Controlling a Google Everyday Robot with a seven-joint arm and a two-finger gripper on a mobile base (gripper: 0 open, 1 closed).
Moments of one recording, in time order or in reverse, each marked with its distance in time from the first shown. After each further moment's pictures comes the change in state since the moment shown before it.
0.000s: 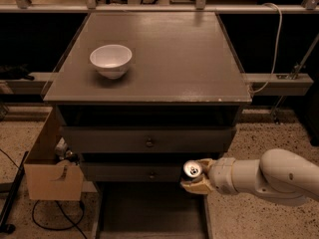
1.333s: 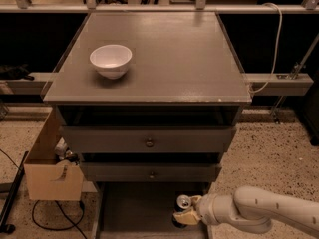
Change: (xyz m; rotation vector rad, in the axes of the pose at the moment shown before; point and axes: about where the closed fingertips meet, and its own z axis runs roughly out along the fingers) arm 0.161 0.028 0.119 -0.083 0.084 0.286
